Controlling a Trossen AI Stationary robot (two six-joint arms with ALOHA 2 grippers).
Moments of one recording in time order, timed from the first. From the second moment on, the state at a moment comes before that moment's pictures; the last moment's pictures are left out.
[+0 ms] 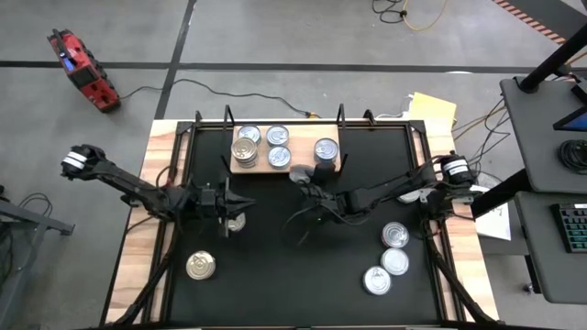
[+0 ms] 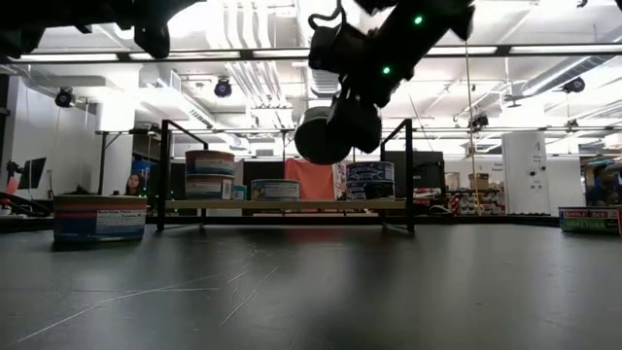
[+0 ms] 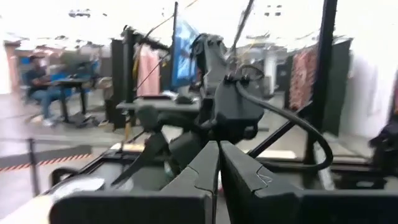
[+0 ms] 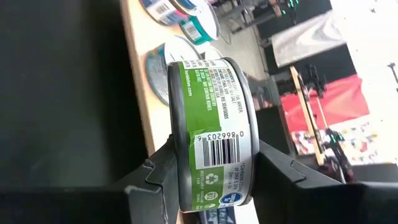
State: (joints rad) left arm -0.37 0.95 0.31 0.85 -0.47 0.04; right arm 0.15 1.83 1.20 -0.17 0.99 -0.33
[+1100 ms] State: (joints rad) left arm -0.37 0.92 0.31 0.71 -0.52 0.07; right arm -0.01 1.93 1.20 -0.14 0.88 -0.33
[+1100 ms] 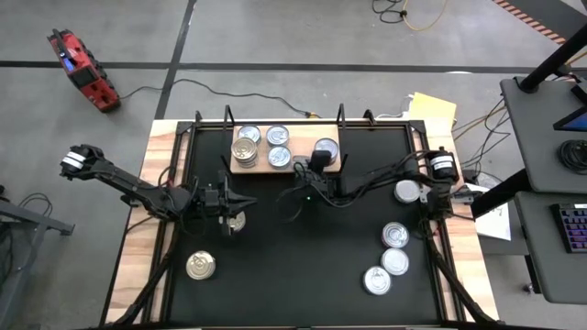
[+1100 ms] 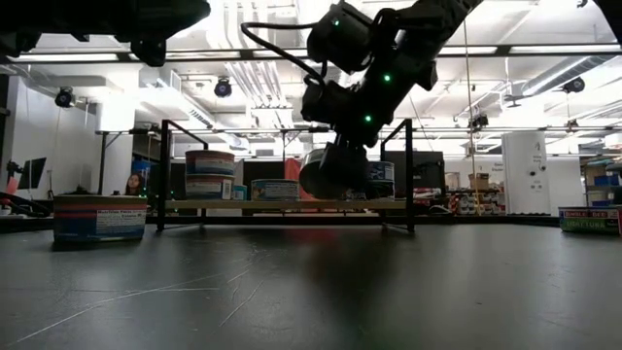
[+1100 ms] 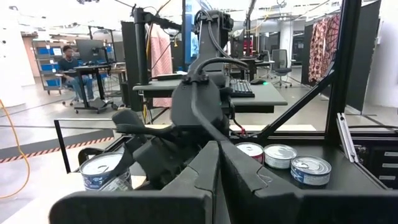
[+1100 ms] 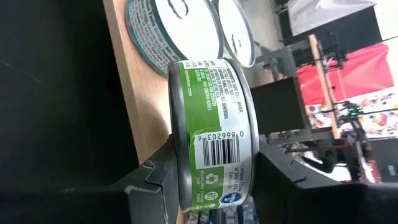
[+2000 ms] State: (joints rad) left arm -0.37 0.92 0.31 0.69 -0.52 0.07; right arm -0.03 1.93 1.20 -0.13 0.83 -0.18
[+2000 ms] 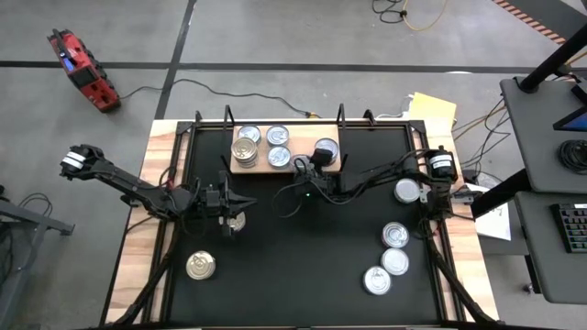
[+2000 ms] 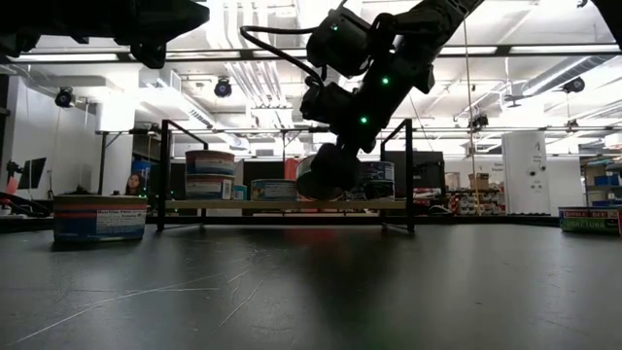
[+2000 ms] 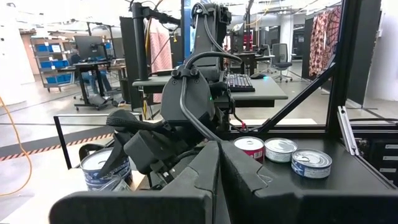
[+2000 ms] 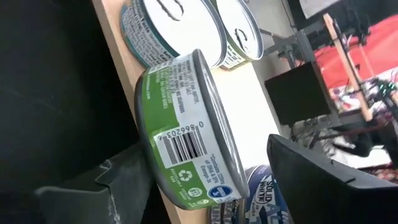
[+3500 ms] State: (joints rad) left arm -0.37 0.96 0.31 0.71 -0.52 0.03; right arm -0.04 1.81 1.21 -0.15 0.50 -0.05
